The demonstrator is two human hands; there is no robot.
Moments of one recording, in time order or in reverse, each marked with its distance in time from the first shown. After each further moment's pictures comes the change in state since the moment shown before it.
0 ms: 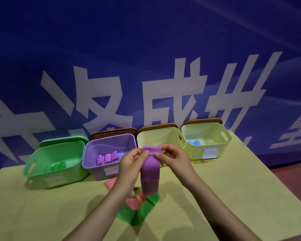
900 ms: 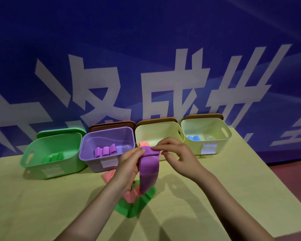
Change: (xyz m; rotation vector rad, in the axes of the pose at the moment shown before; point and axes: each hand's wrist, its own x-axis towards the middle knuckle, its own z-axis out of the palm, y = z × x) left_hand 0.004 -0.005 0.011 -0.214 0.047 -0.229; right_hand 0.008 0.010 -0.041 -0.546 -0.222 -0.415
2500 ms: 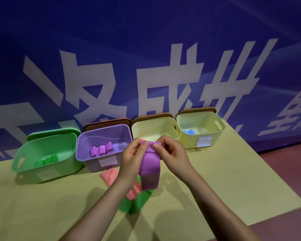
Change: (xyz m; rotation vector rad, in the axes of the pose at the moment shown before) left_hand -0.004 -0.001 -0.009 0.178 -0.148 0.330; right_hand 0.001 -0.035 0.039 0.252 0.264 0.288
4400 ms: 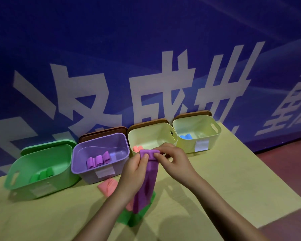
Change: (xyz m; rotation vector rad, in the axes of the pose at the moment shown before) left_hand 0.003 -0.002 0.004 0.424 -0.057 -0.031; right_hand 0.008 0.011 -0.018 -0.217 -0.054 -0.055
